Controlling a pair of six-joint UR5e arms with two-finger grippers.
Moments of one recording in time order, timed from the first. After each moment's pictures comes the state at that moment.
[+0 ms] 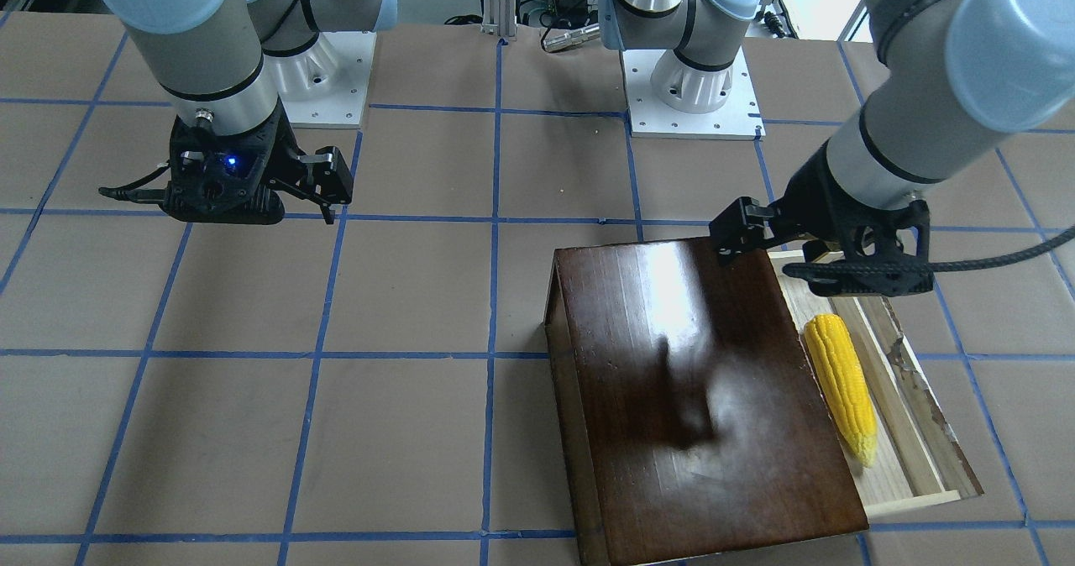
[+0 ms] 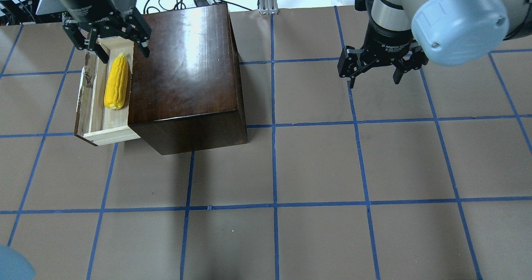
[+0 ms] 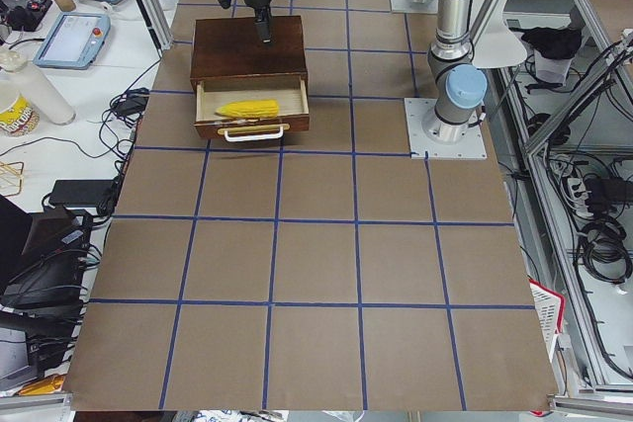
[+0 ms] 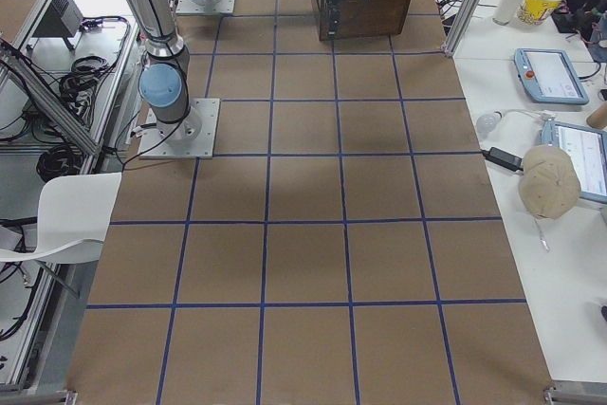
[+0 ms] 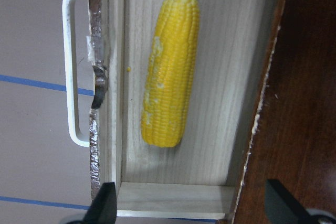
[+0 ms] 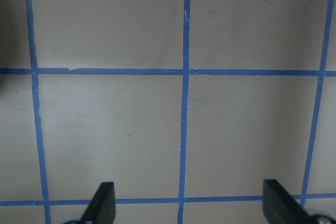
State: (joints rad) left arm -1.52 -1.81 -1.32 -1.73 1.55 0.00; right arm 1.65 -1.48 1.58 -1.62 -1.63 0.06
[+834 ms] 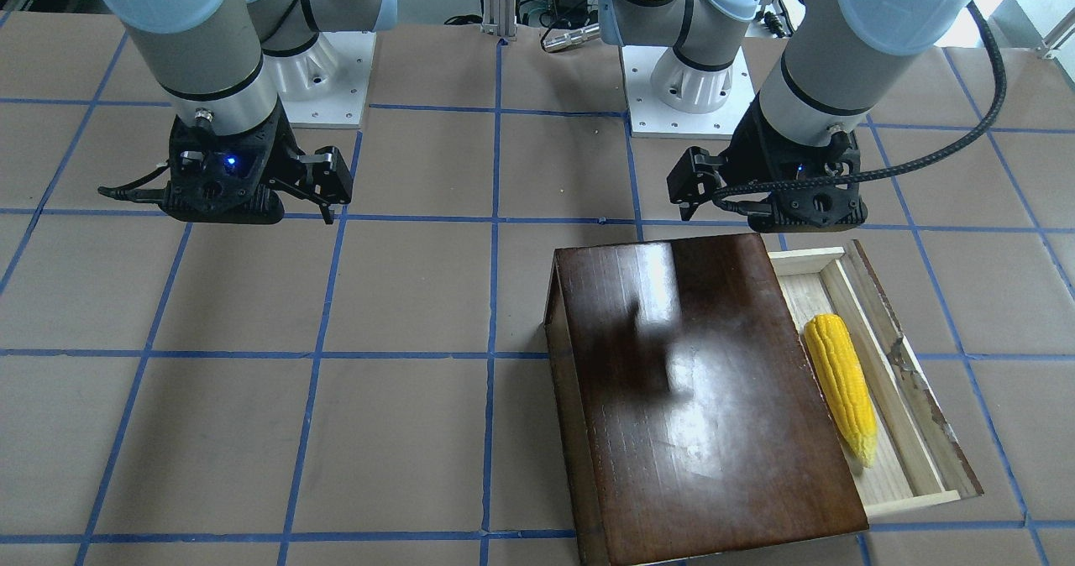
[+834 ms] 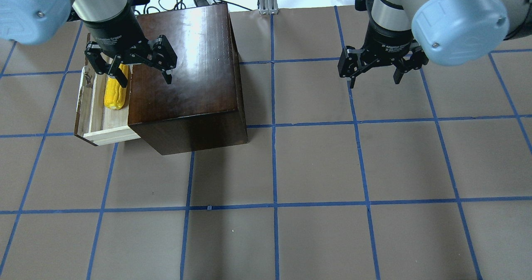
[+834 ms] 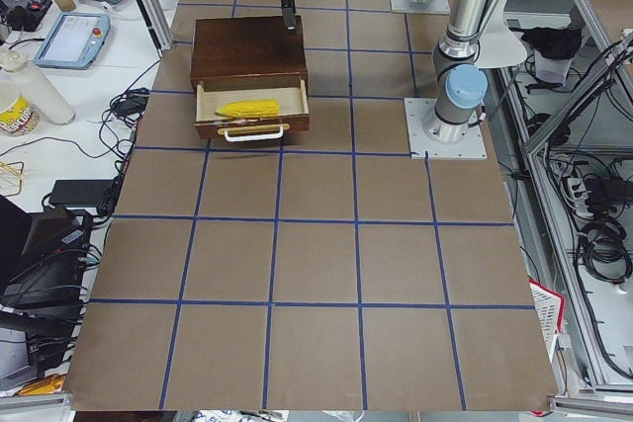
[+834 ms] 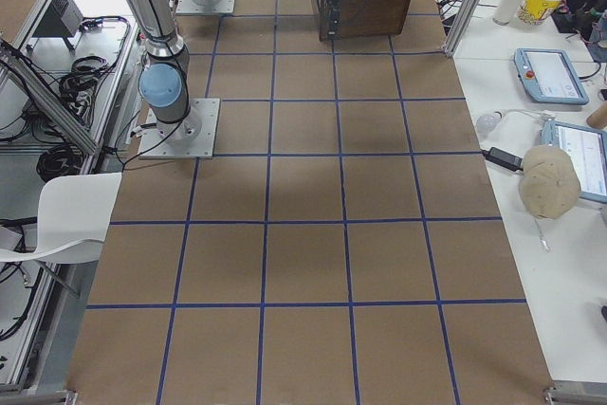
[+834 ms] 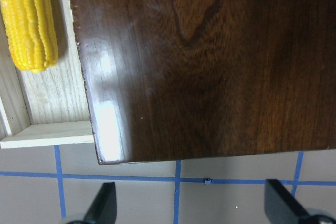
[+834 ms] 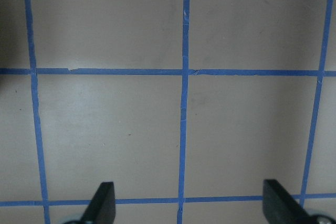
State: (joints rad) left arm -1.57 -1.69 -1.47 -1.68 1.58 -0.04; right arm 1.65 -1.48 1.58 -1.62 -1.63 0.06
